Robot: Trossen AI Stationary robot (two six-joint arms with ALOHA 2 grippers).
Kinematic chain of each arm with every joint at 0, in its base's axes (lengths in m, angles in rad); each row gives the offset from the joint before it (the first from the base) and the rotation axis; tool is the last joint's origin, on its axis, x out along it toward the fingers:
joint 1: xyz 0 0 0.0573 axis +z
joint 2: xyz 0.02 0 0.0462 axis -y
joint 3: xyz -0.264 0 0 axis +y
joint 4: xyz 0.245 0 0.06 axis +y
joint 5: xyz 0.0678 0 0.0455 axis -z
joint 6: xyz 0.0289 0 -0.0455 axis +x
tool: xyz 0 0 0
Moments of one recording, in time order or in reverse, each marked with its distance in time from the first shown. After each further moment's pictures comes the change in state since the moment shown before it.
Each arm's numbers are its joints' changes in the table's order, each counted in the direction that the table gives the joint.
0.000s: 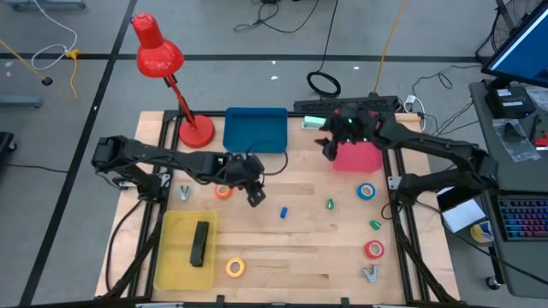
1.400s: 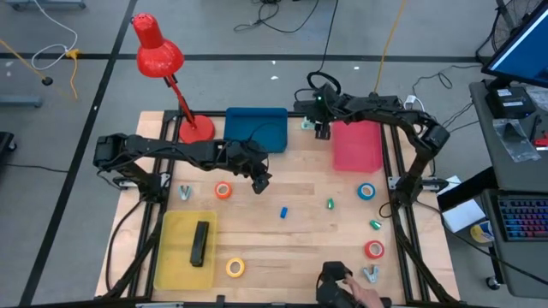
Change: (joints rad) left arm 0.130 0.000 0.038 -0.159 0.154 0.099; right arm -0.174 -0.534 -0.313 0.063 0.170 -0.642
